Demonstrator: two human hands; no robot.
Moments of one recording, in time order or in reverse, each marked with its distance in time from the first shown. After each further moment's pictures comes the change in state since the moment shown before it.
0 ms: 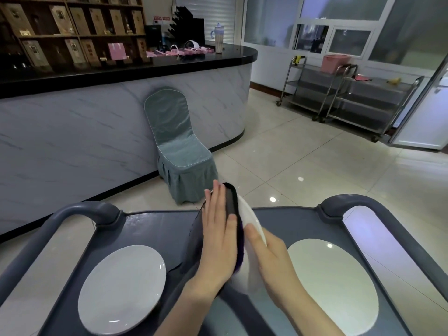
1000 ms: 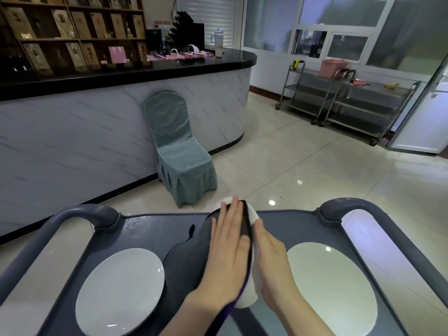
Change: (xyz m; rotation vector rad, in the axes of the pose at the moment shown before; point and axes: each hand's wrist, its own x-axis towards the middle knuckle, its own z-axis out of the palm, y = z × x) left_hand -0.019 -0.012 0.016 0.258 -0.211 0.077; right_hand 0.004 -0.009 0.008 0.221 0.138 0.212
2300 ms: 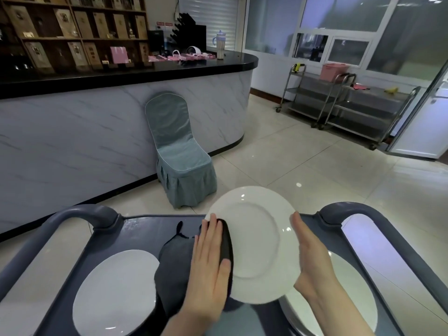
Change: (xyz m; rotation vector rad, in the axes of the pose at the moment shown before) left_hand -0.030 -0.034 -0.012 -0.048 0.139 0.043; right_hand 0.019 -0.020 -0.050 0.443 -0.036 0.174
